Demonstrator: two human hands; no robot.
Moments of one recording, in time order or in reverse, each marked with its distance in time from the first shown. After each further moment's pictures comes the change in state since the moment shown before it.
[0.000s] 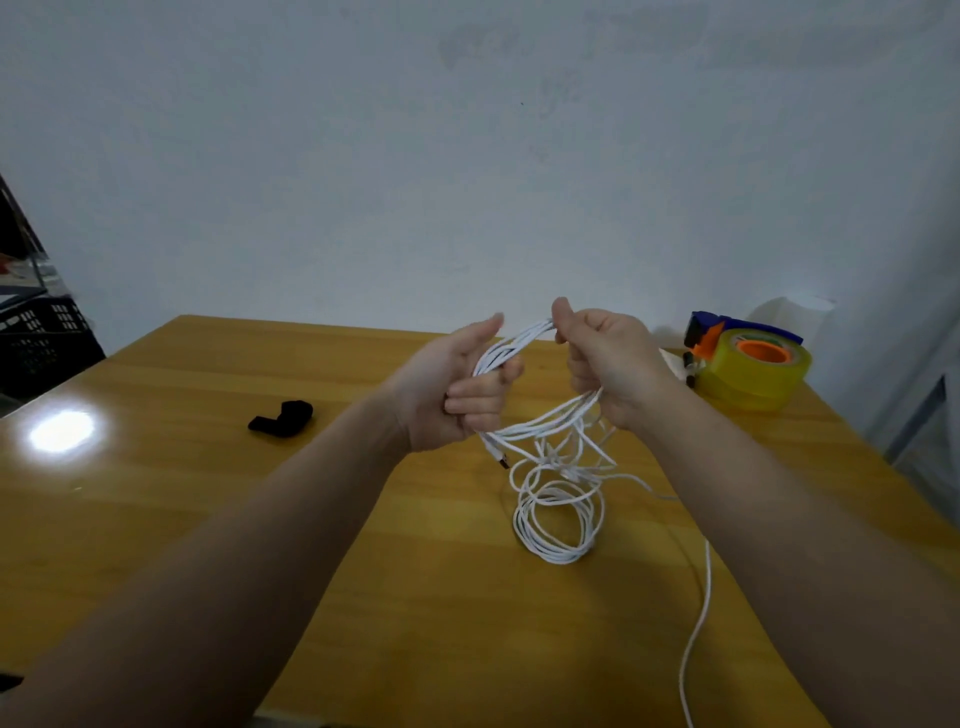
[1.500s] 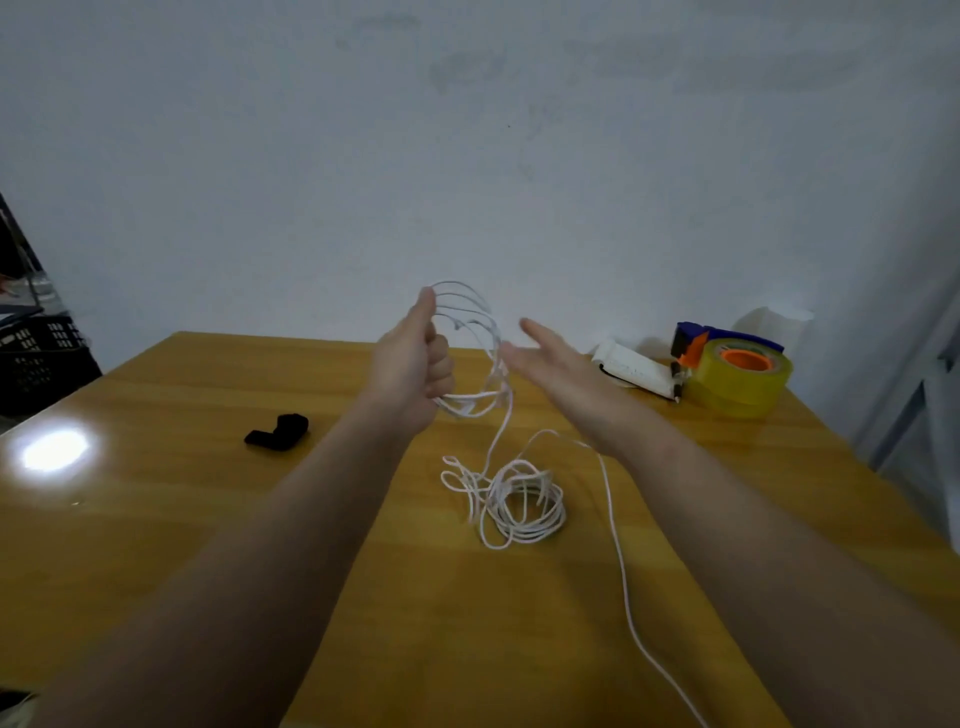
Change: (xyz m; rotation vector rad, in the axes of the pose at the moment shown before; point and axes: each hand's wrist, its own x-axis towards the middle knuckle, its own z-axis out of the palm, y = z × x) left_hand 0.013 0.007 -0.005 -0.055 0.633 0.486; right_hand -0.020 -0.007 0.011 -0.280 -0.221 0.061
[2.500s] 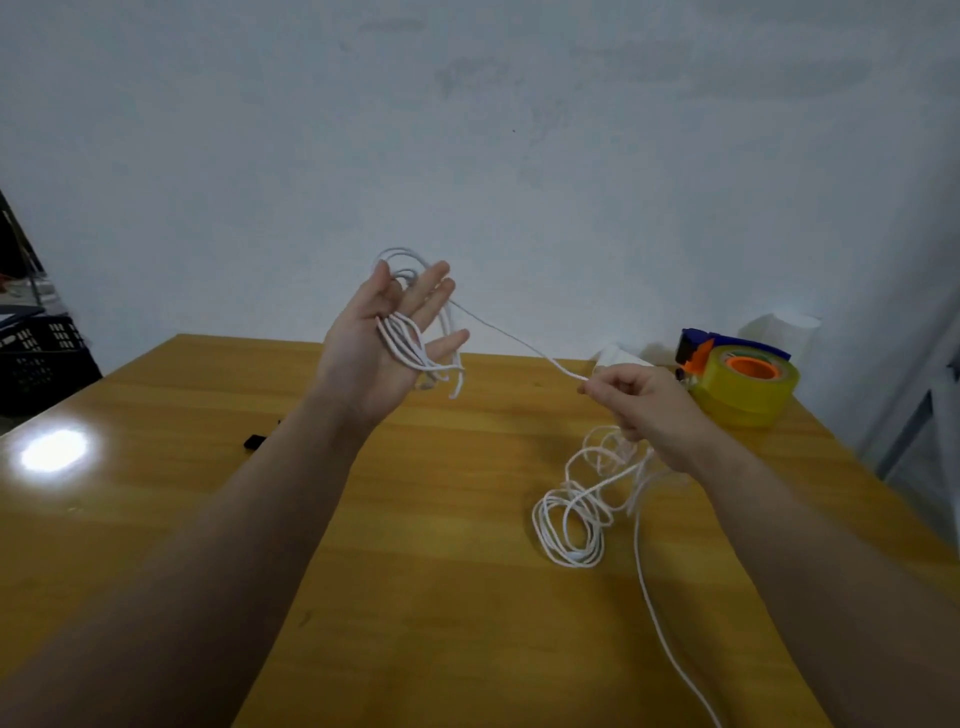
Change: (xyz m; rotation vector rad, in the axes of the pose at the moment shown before) left_hand -0.015 0.041 -0.009 -0.225 -0.266 0.028; right_hand 0.003 0.059 -0.062 0.032 0.141 -0.060
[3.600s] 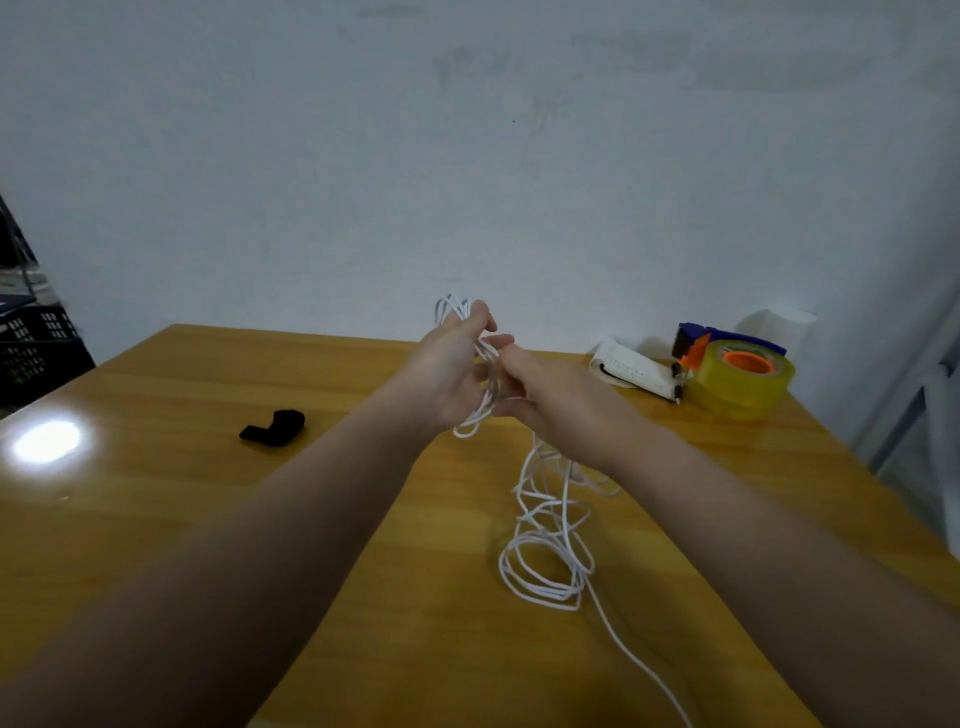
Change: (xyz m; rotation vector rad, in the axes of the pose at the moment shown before) left_hand 0.018 -0.051 0.026 0.309 0.230 -0.273; right_hand -0.015 -0.056 0.067 -0.841 -0.191 -0.556
